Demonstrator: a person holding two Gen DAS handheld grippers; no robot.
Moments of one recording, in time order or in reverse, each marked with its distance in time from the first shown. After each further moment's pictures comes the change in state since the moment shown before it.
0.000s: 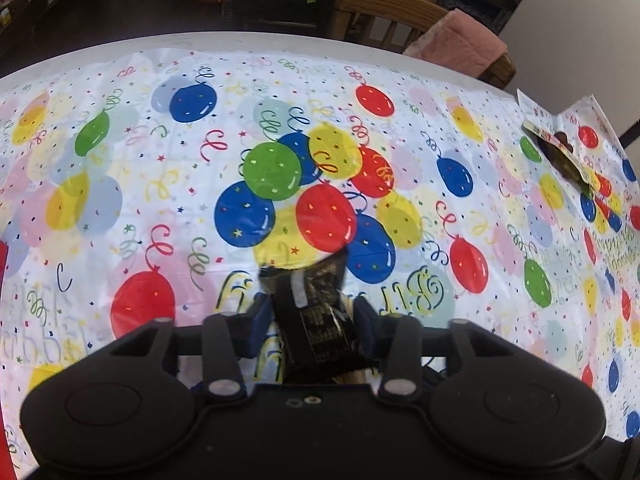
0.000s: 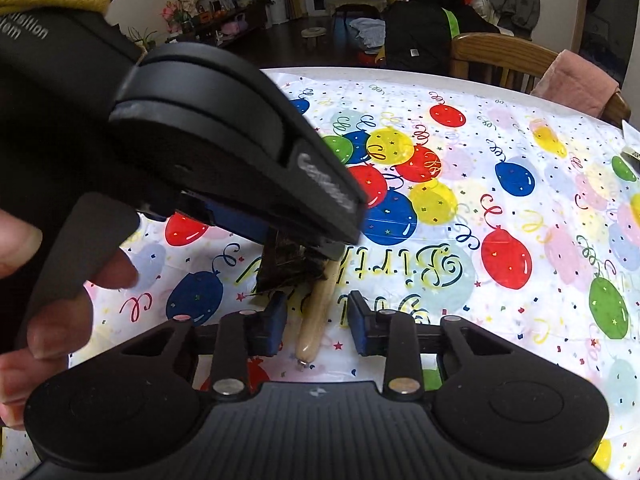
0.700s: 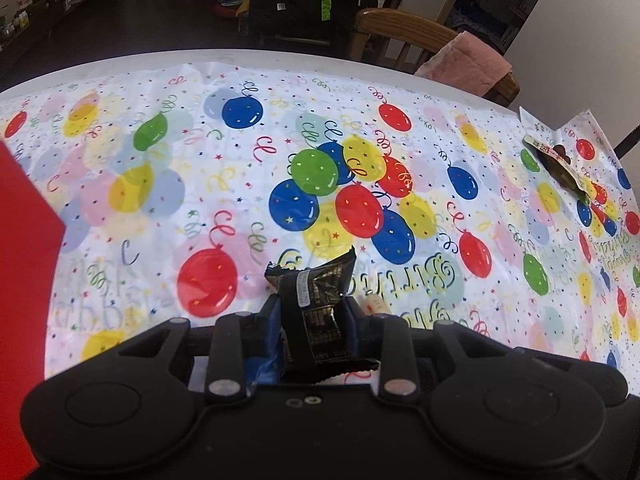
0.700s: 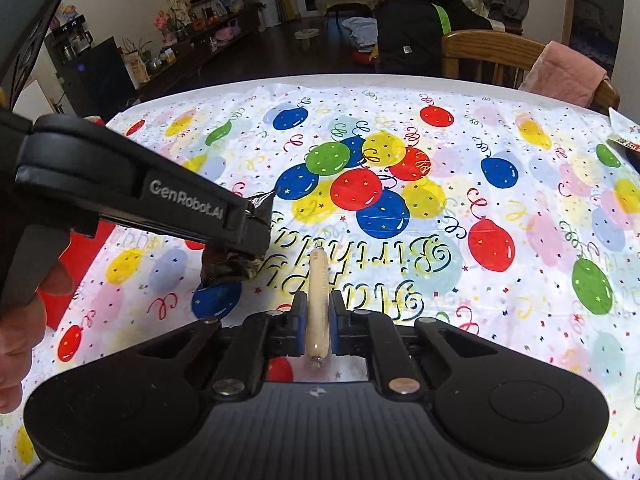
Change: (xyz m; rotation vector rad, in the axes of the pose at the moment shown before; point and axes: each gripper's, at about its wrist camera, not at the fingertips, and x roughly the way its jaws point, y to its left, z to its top) left arm -0.046 0.022 -0.024 -0.012 -0.058 0.019; right arm -0.030 -0.001 0.000 0.047 0.001 0.015
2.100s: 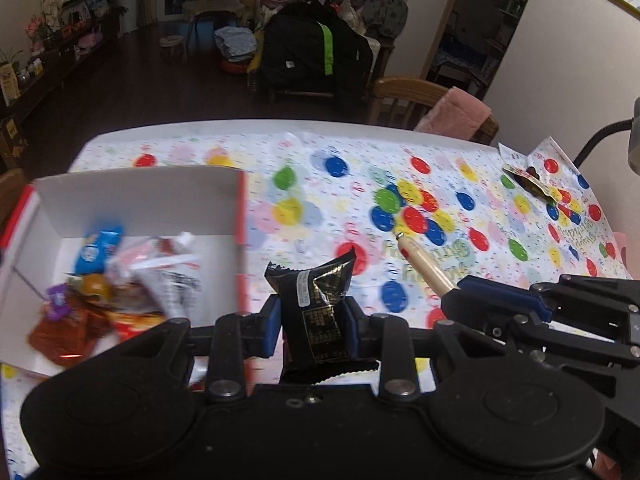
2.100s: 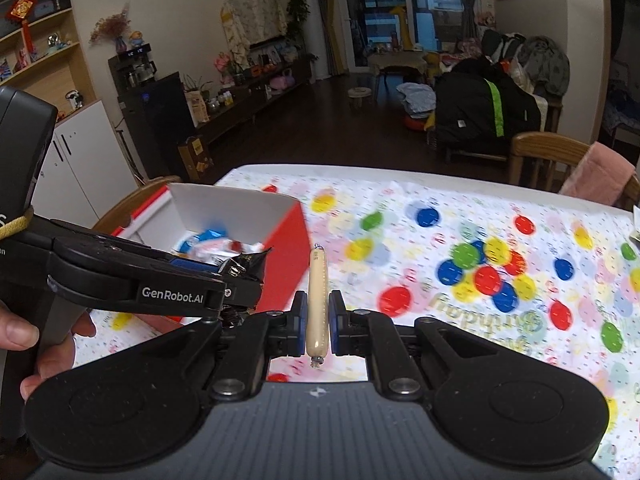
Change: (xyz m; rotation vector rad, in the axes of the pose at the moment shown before) left arm -0.181 0.130 -0.051 0.078 -0.157 0.005; right arm -0.117 0.181 0.024 -0.097 -0.169 0.084
